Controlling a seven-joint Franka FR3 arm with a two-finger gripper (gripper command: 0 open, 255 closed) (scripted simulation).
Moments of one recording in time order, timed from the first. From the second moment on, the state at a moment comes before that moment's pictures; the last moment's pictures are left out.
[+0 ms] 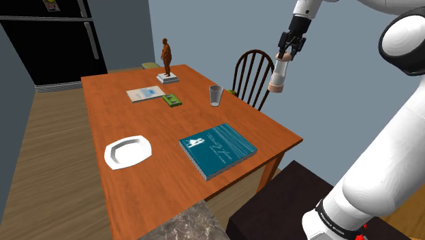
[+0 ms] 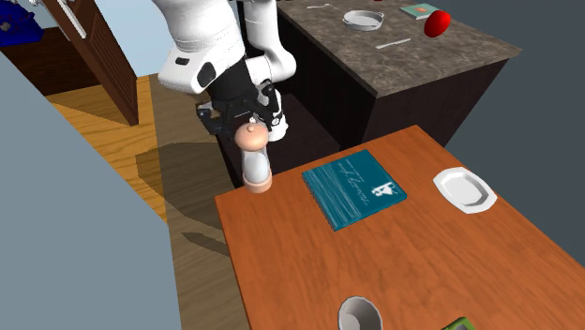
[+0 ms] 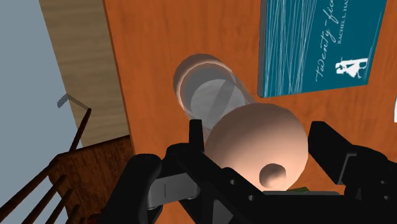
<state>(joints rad) -0.05 0.00 -0.50 -1.50 0.16 1.44 -0.36</state>
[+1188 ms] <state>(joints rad) 0.16 -0.05 -0.27 -1.73 0.15 1.69 0.04</state>
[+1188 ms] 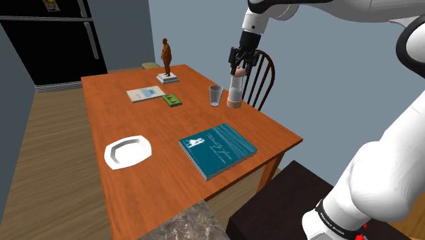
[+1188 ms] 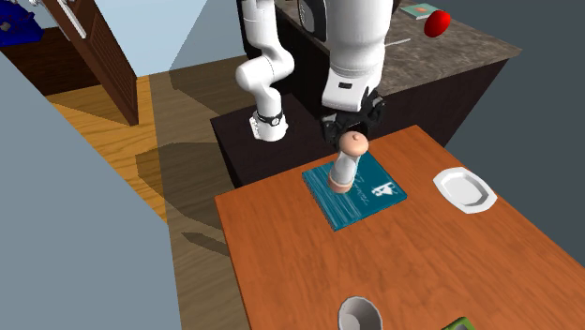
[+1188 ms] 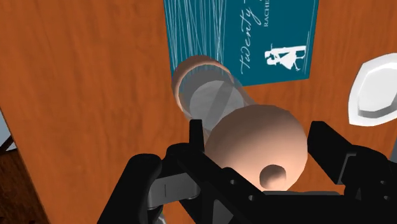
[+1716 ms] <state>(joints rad) 0.24 0.04 -0.19 -1.70 0.17 1.77 0.19</state>
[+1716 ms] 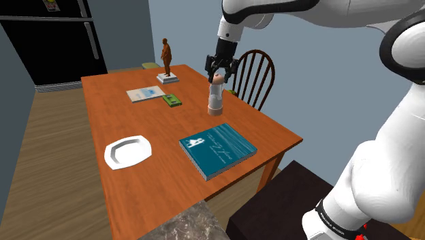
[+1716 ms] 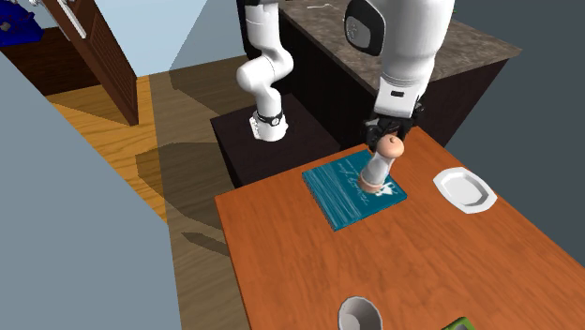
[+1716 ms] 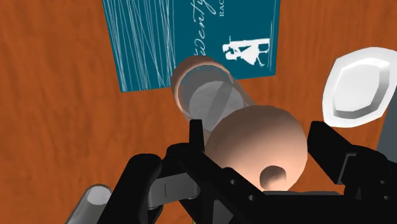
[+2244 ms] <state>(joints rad) 0.31 0.18 -0.12 -1.60 0.19 1.83 0.32</state>
